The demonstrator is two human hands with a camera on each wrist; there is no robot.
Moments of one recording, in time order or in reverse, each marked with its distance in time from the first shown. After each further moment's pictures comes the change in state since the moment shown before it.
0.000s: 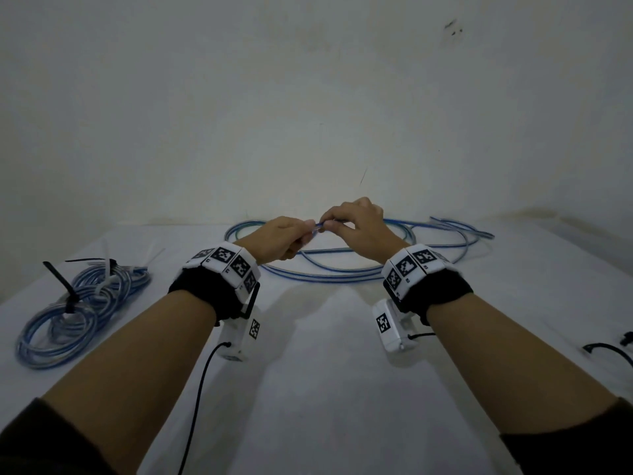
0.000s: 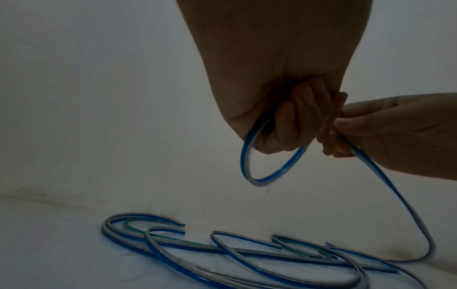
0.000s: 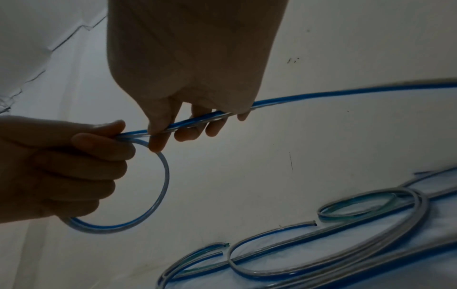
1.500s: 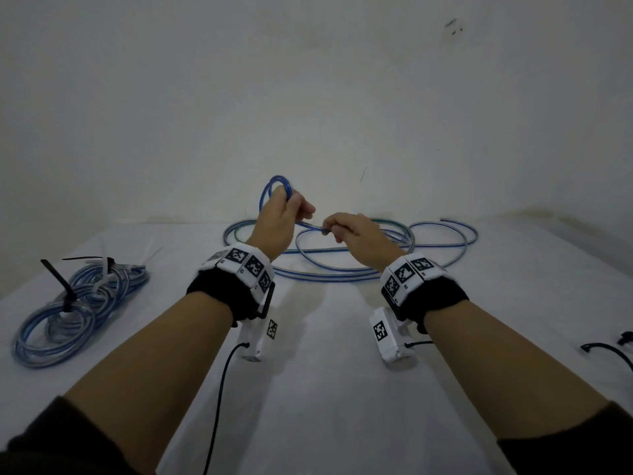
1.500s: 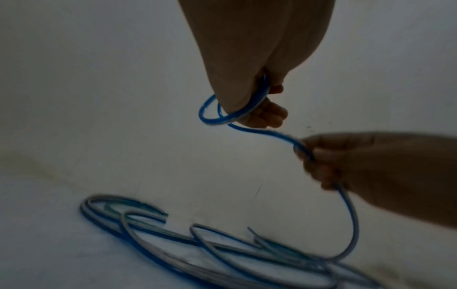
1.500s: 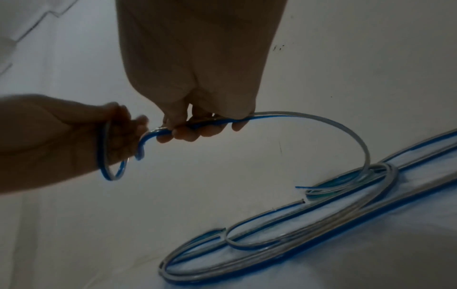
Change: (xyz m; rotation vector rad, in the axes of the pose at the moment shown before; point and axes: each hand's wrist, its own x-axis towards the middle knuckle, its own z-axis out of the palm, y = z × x) left_hand 0.019 -0.005 0.010 -0.030 0.516 0.301; right_hand -0.003 0.016 0.015 0.187 -0.060 0.085
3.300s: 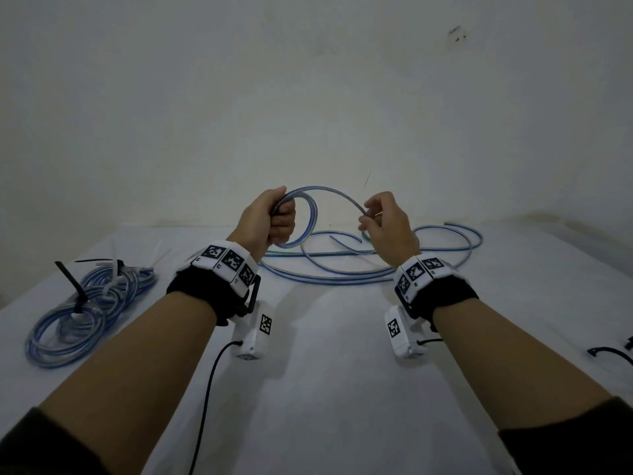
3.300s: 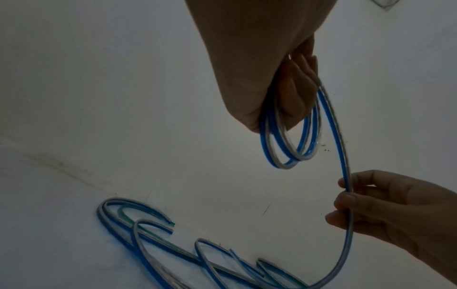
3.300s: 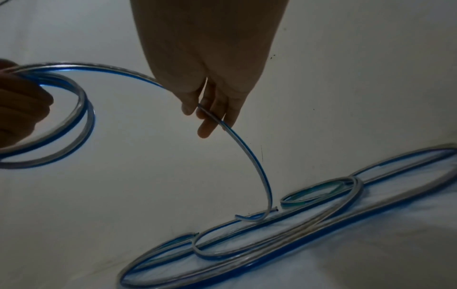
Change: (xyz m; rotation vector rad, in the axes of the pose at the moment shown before) left_hand -0.003 0.026 -0.034 -0.555 -0.244 -0.413; right_hand -0.003 0.011 -0.017 0.073 0.392 0.047
